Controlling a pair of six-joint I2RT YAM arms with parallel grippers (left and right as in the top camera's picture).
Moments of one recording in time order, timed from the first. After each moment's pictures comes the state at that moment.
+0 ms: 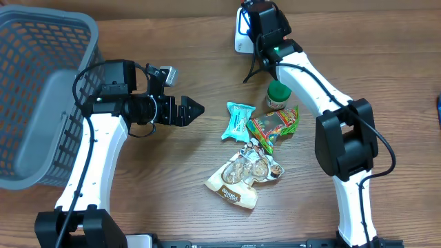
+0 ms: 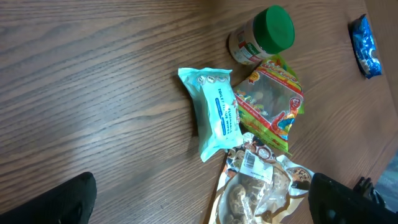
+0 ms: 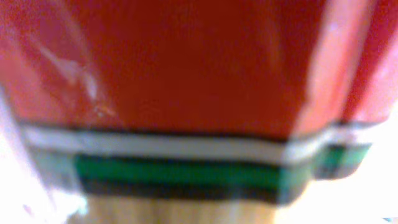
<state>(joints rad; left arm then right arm) 0.03 1.53 1.20 -0.81 0.68 0.10 0.41 2.30 1.95 -0.21 0.52 -0.35</state>
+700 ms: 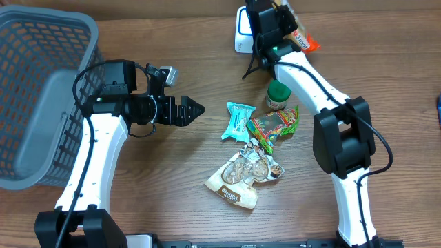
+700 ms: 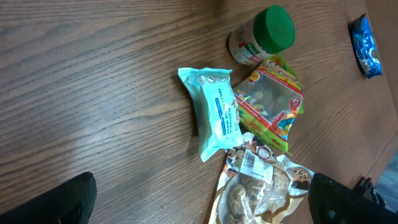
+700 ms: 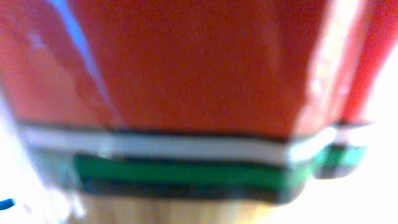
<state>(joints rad) 0.03 1.53 1.20 -0.81 0.68 0.10 0.40 2.32 1.98 -0.15 0.77 -0.42</state>
